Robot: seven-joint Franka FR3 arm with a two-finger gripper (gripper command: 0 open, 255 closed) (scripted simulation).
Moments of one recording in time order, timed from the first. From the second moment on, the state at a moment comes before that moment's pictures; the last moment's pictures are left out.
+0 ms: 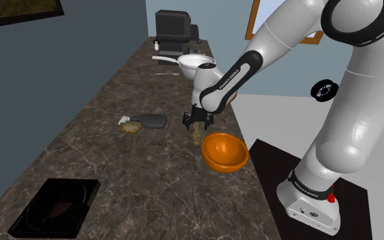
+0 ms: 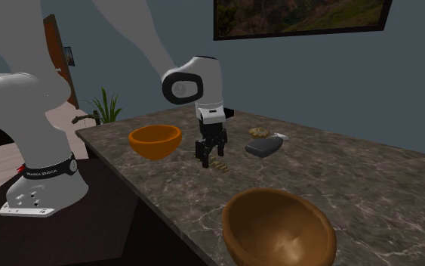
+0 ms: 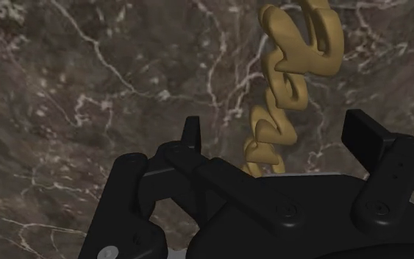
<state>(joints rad) -0.10 0.16 0.11 -2.44 -0.10 2.66 0.85</state>
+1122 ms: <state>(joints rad) -0.10 0.13 0.11 -2.43 -0.09 2.63 0.84</state>
